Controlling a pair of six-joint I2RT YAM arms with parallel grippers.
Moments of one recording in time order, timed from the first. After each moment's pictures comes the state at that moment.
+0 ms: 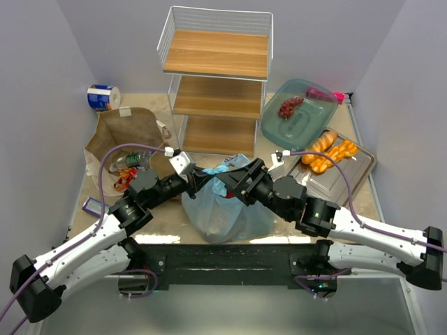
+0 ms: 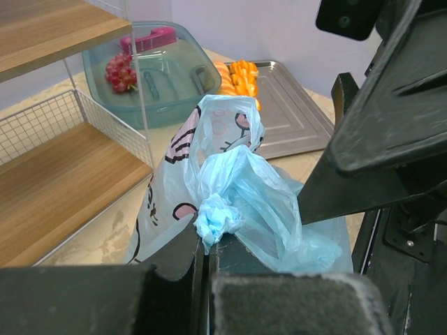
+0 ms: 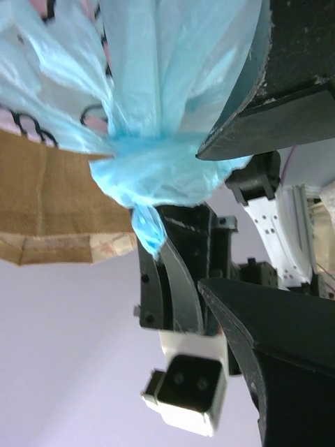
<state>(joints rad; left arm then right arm) -0.76 0.79 0.57 0.22 0.23 -0.09 1.14 0.92 0.78 -0.03 0.37 1.41</state>
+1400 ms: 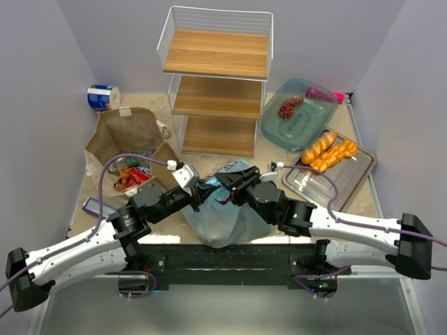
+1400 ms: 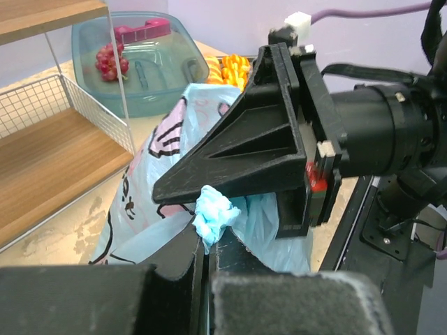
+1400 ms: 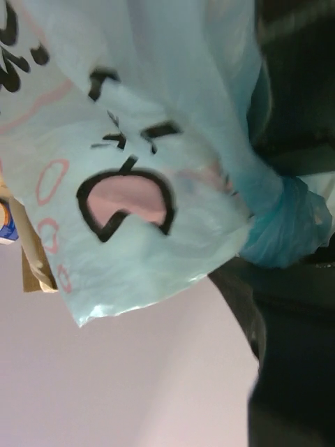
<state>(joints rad) -0.99 0.72 0.54 0.17 -0.03 -0.12 1.16 1.10 0.69 0.15 0.54 1.69</state>
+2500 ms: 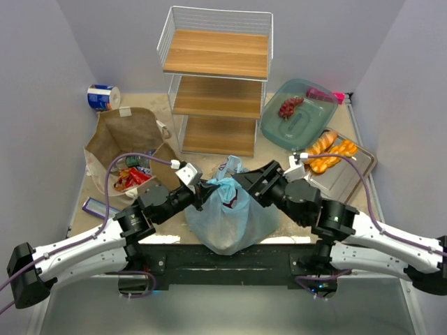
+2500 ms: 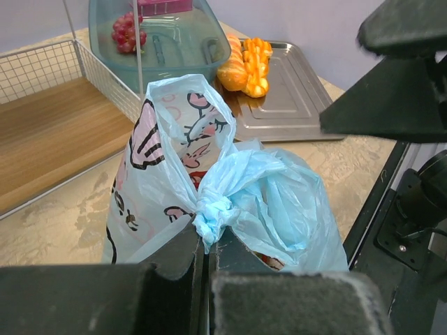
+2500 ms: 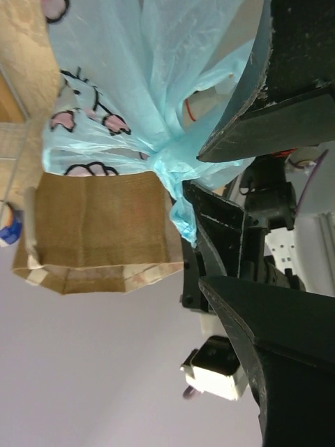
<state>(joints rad) -1.00 0.77 0.50 0.21 -0.11 -0.17 1.16 0.78 0.81 -0.30 0.53 1.38</state>
